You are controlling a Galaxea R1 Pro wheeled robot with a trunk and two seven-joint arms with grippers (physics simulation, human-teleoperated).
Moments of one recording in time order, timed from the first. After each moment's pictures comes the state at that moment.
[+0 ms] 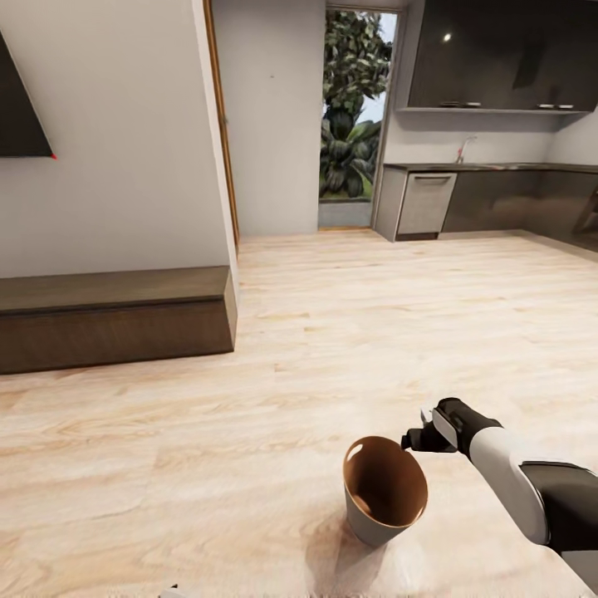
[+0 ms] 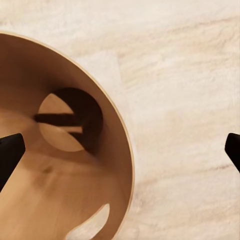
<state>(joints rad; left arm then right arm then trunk) 0.02 0.05 0.01 -0.85 -0.03 -0.14 -0.26 -1.06 -0.15 0.02 -0.07 0.02 0.67 0.10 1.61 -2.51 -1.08</state>
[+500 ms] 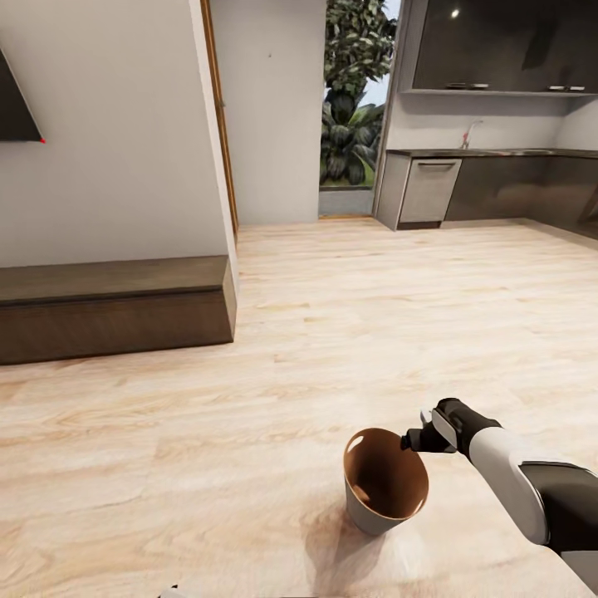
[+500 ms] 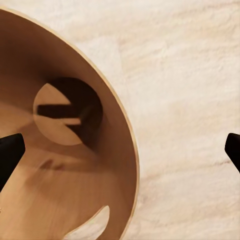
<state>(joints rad) 0.02 0.05 0.00 -0.85 -0.03 -0.14 -0.26 -1.06 -0.15 0.02 -0.07 0.01 0.67 0.10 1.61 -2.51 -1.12</state>
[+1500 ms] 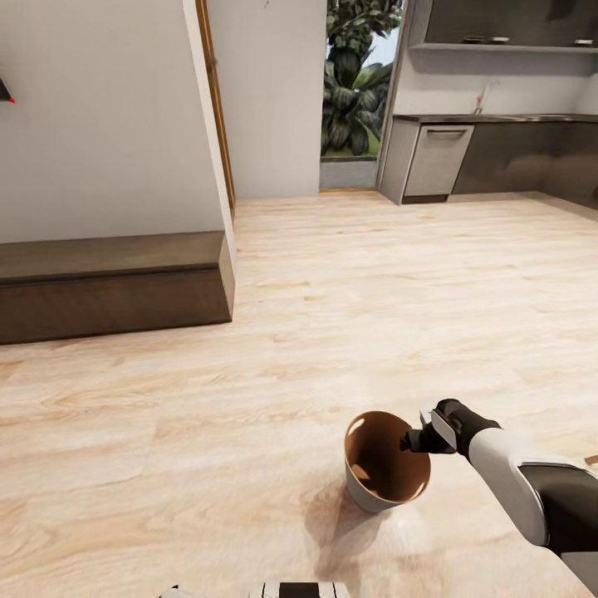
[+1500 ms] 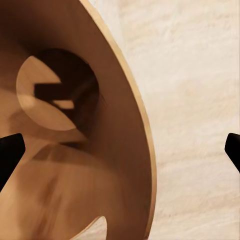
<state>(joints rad) 0.02 0.05 0.00 -0.84 -0.03 -0.14 -0.26 -1.06 -0.14 0.02 -0.07 0.02 0.67 0.10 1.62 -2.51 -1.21</state>
